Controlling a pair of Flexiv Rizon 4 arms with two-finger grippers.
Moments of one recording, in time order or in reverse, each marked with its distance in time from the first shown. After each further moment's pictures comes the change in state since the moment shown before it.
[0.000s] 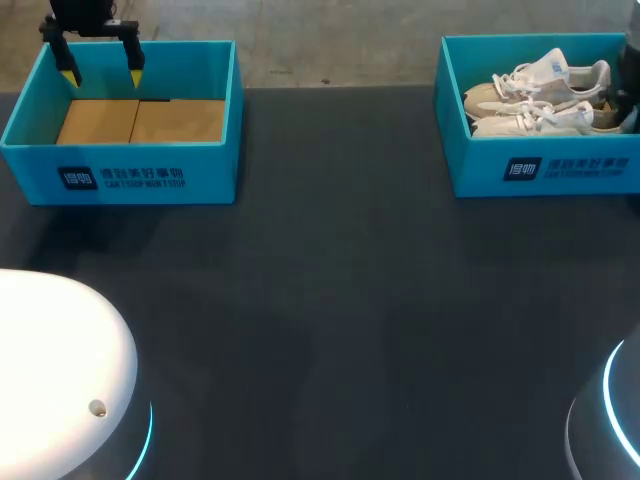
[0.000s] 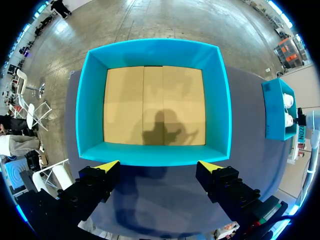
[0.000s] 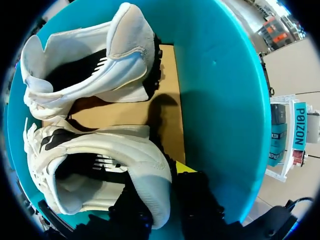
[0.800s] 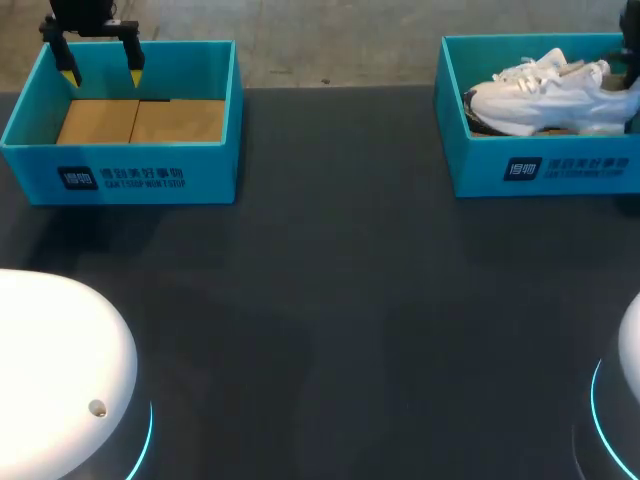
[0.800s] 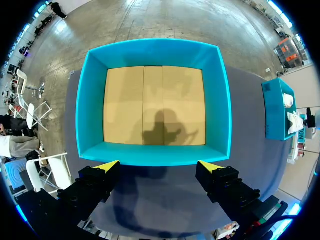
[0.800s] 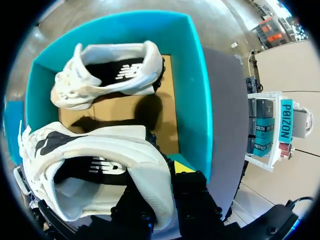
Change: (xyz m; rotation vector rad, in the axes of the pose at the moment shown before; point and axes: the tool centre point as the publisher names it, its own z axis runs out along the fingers) left arm 0.000 0.000 0.000 0.000 0.000 0.000; right arm 0.008 -0.023 -0.112 0.056 -0.077 -0.013
